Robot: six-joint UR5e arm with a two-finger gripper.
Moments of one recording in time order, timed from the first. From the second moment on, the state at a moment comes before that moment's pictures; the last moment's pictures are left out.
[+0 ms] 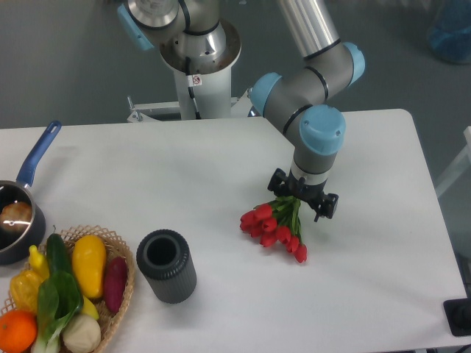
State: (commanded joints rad) arm 2.64 -2.03 -1.80 -0.81 1.50 1.16
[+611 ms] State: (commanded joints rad) arm 2.64 -1.99 -1.81 -0.83 1.50 1.15
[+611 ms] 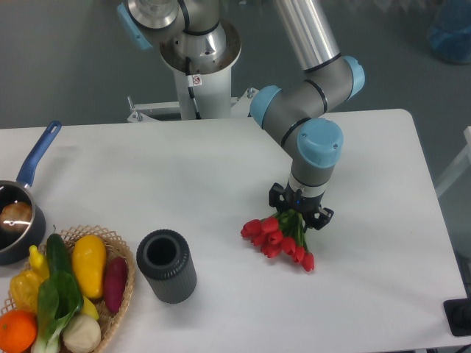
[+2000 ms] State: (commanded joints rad) arm 2.71 -1.81 -1.57 -1.15 1.53 1.16
